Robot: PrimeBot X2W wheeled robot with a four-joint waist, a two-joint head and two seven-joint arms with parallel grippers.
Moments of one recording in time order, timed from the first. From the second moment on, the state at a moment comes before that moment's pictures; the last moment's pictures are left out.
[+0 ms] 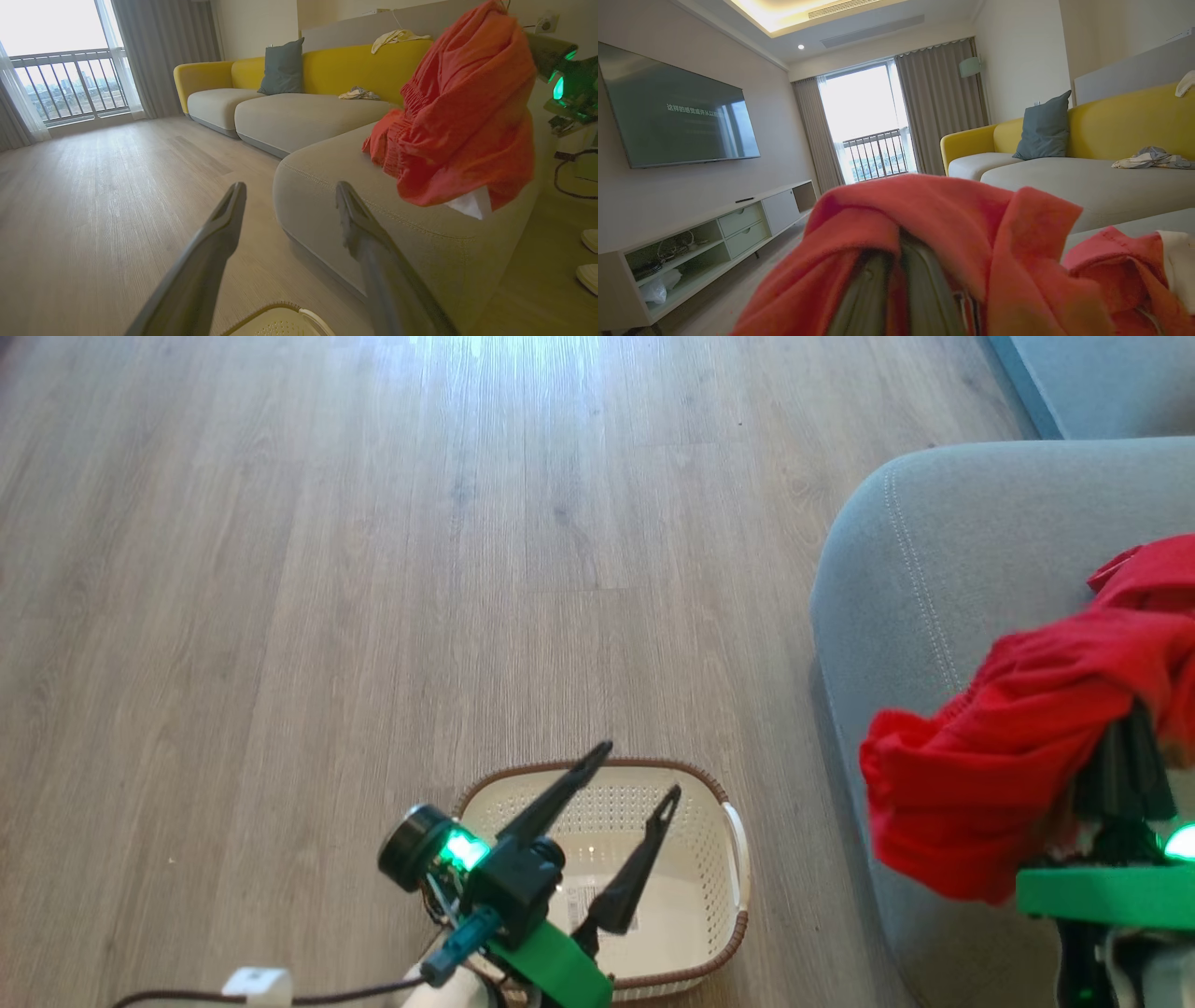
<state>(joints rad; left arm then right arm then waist) -0.11 0.05 -0.55 0.08 -0.09 -0.07 -0.26 0.07 -0.05 -0.13 -0.19 0.34 0.13 -0.26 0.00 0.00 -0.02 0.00</state>
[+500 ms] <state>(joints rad) -0.07 0.05 -0.56 0.14 -0.09 -0.10 -0.26 0.12 -0.04 -0.15 -0.11 0.36 0.13 -0.26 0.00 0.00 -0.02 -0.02</state>
